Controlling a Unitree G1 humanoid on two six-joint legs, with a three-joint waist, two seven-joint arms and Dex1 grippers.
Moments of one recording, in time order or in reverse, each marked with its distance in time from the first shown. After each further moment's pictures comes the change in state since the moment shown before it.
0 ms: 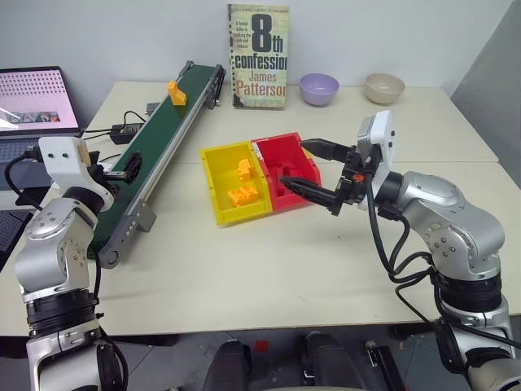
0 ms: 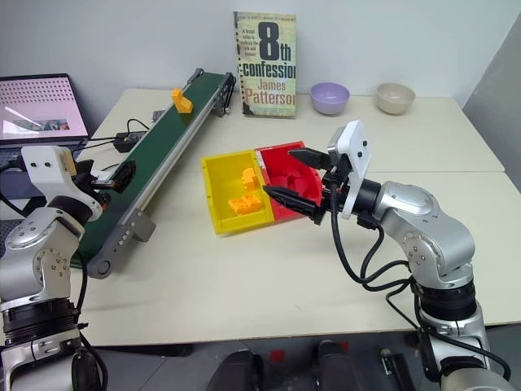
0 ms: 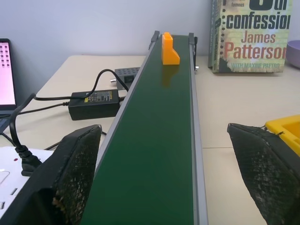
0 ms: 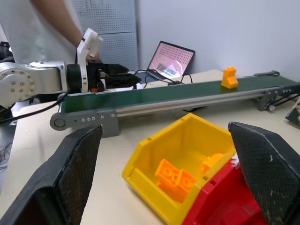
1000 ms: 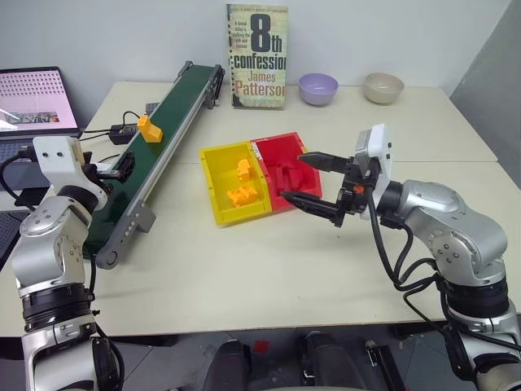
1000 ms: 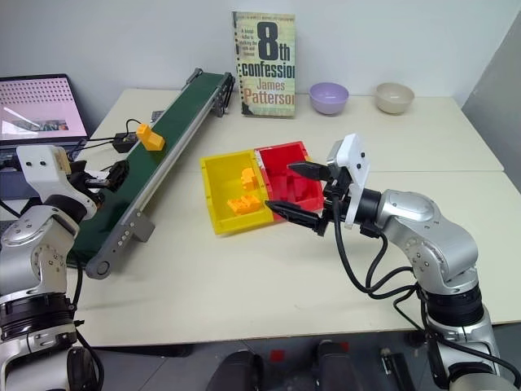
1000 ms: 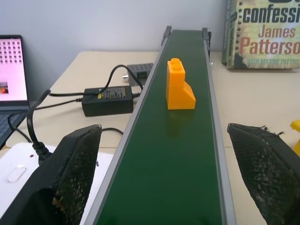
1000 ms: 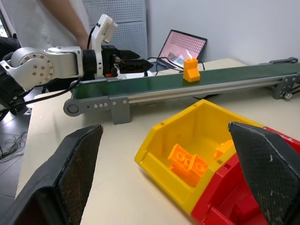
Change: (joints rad) left arm -0.032 0.028 -0.006 0.109 0.019 -0.042 -0.003; right arm 0.040 -0.045 0.029 -0.013 0.033 -0.010 0.031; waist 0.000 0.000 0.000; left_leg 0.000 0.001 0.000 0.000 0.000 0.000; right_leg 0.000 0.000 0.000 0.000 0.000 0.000
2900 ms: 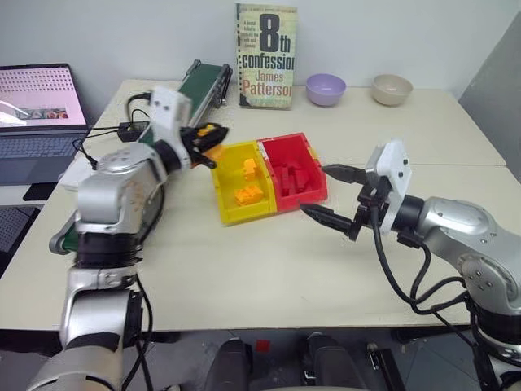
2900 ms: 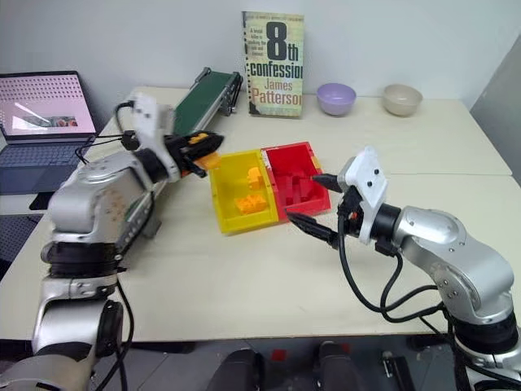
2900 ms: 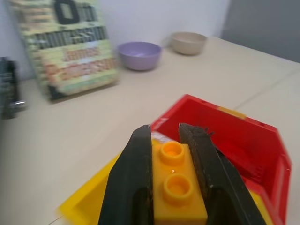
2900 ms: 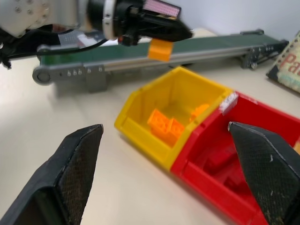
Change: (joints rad) left arm -0.384 -0.117 -0.430 0.077 -0.011 0.113 -0.324; right arm 0.169 -0.163 -0.052 -0.256 0.043 0.147 -0.193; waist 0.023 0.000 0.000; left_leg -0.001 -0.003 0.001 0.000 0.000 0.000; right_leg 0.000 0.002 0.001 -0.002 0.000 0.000
